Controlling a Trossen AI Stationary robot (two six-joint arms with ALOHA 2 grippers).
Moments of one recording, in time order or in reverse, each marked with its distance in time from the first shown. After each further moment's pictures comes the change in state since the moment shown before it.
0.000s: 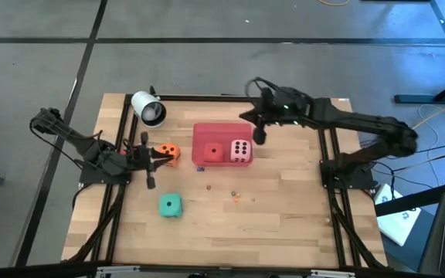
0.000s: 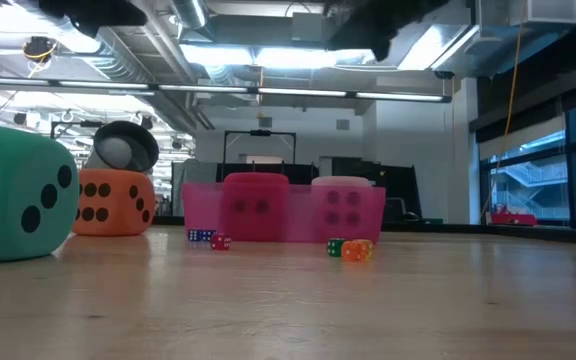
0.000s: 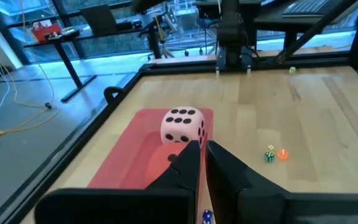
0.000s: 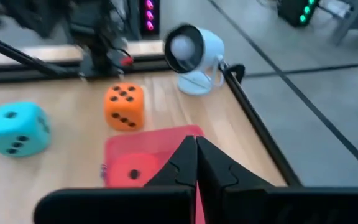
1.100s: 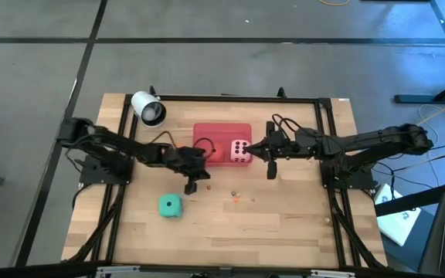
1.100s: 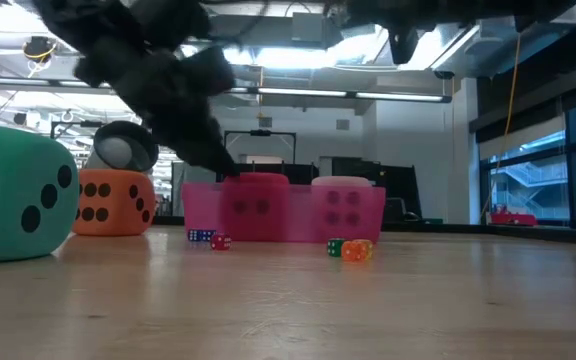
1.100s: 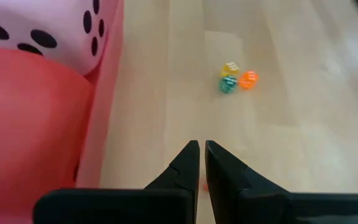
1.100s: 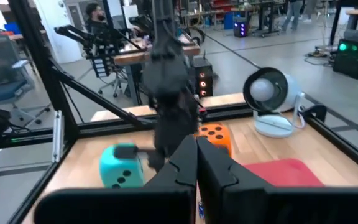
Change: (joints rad) left arm 0.510 0.851 0.071 0.448 0.859 -0.027; right arm 0.310 -0.168 -0.473 0.634 0.104 0.204
